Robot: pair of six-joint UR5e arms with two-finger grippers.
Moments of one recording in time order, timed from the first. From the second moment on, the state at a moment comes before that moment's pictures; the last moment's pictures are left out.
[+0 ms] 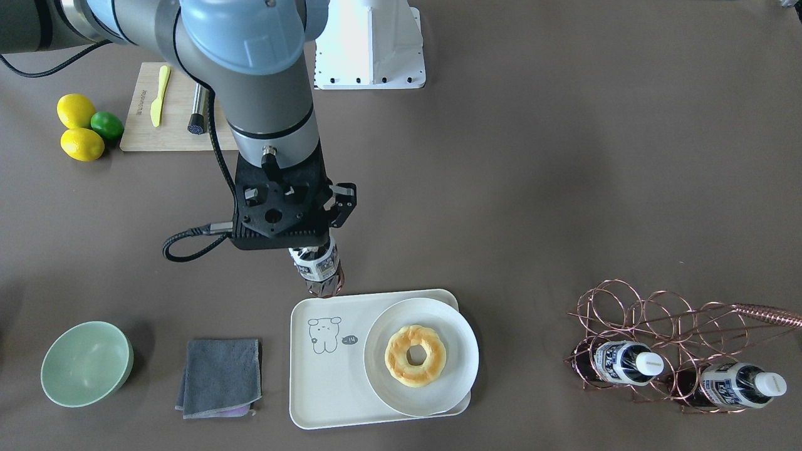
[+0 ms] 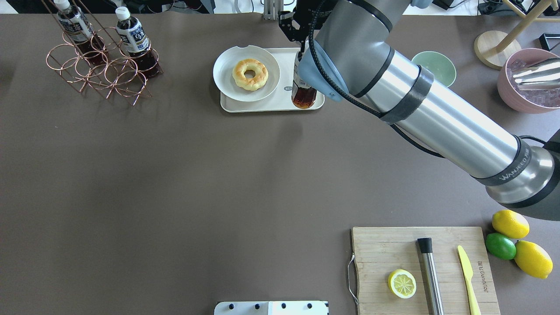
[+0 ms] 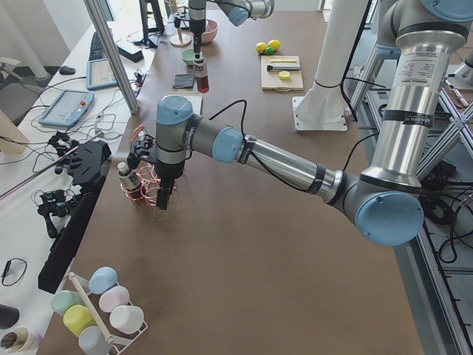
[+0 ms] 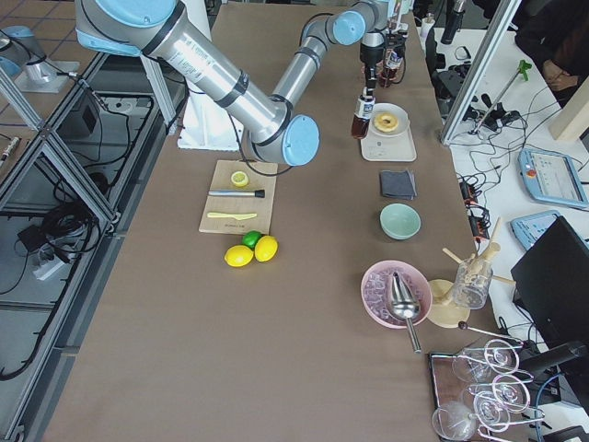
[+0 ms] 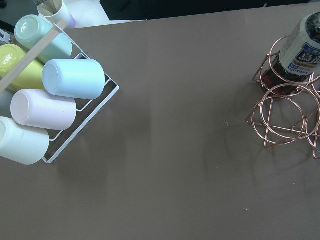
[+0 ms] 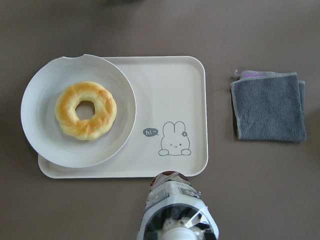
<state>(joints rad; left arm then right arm) -1.52 -1.74 -1.78 -1.55 -2.18 -0.23 0.87 -0.54 1.49 -1.87 2.03 0.89</state>
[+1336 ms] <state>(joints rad) -1.49 -1.84 -1.64 -1.63 -2.18 -0.24 0.92 -0.46 1.08 -1.53 2.03 0.87</state>
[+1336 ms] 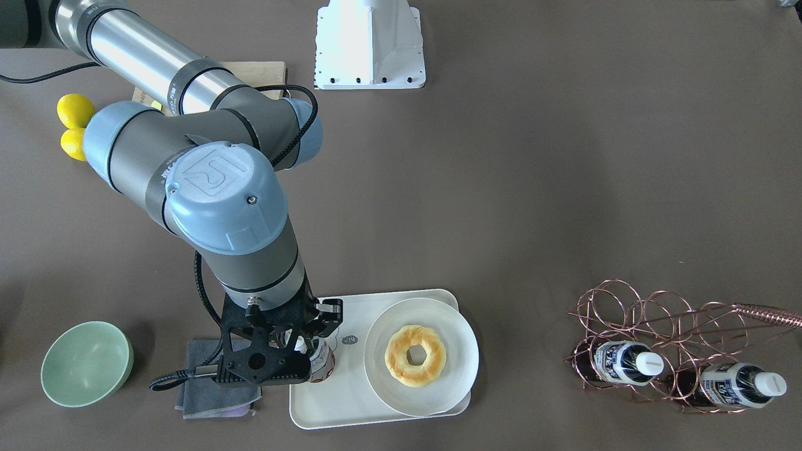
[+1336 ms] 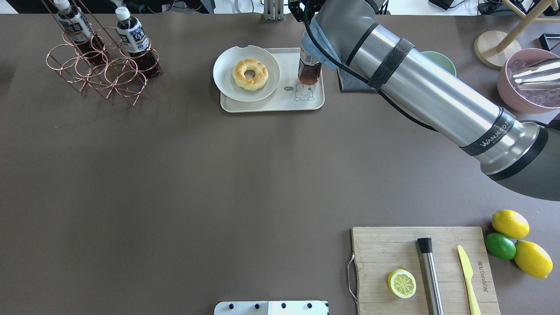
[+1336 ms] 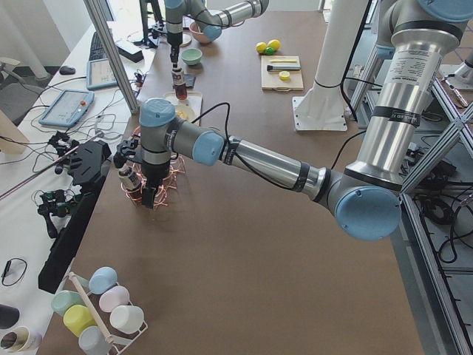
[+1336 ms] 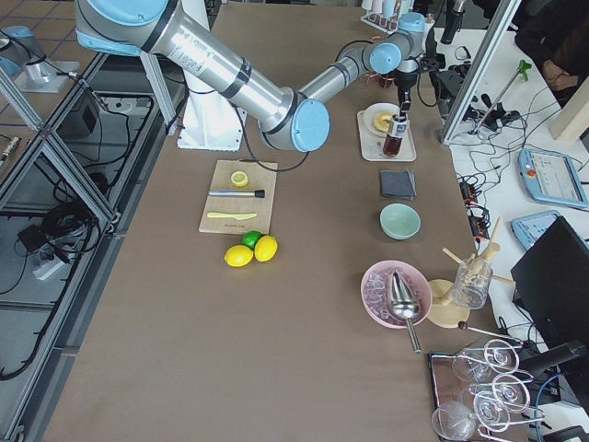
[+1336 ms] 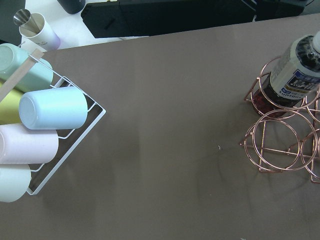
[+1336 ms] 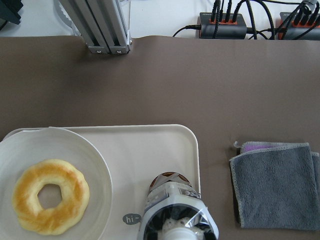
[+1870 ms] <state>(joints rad) -1.49 -1.84 -1.64 -1.63 -2.18 -0.24 0.92 -0.46 1.08 -1.52 2.03 0.88</state>
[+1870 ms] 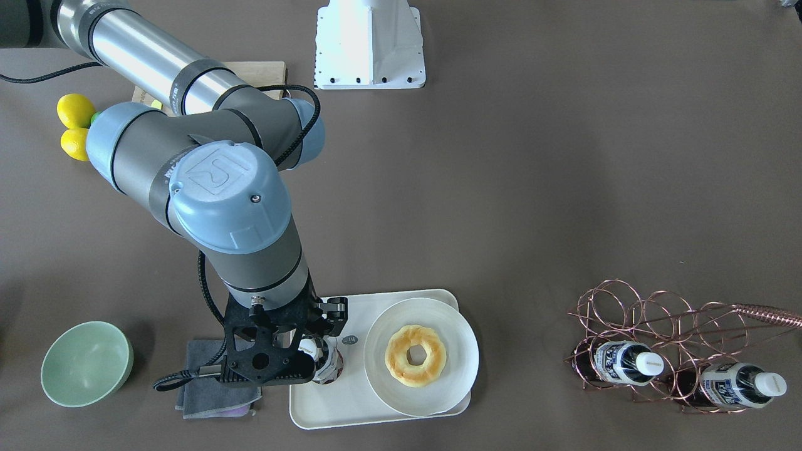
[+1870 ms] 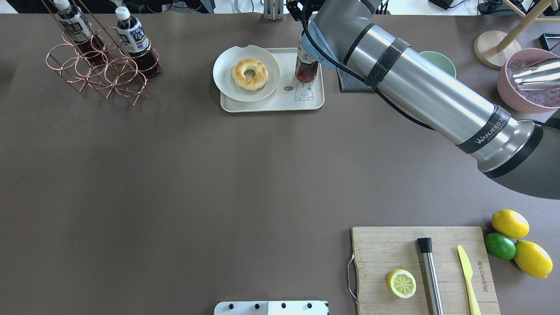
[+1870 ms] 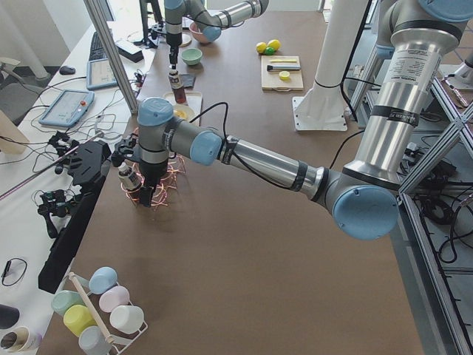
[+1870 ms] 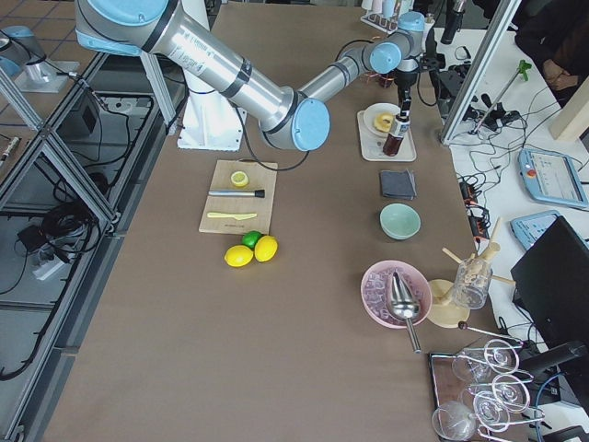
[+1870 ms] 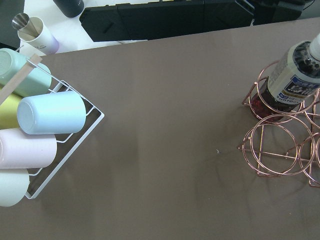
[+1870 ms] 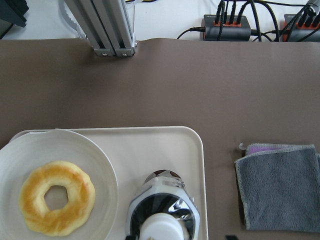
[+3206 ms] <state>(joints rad) -1.49 -1.85 -1.64 -1.62 -2.18 -0.24 1.10 -0.78 1.62 -2.00 2.07 0.50</state>
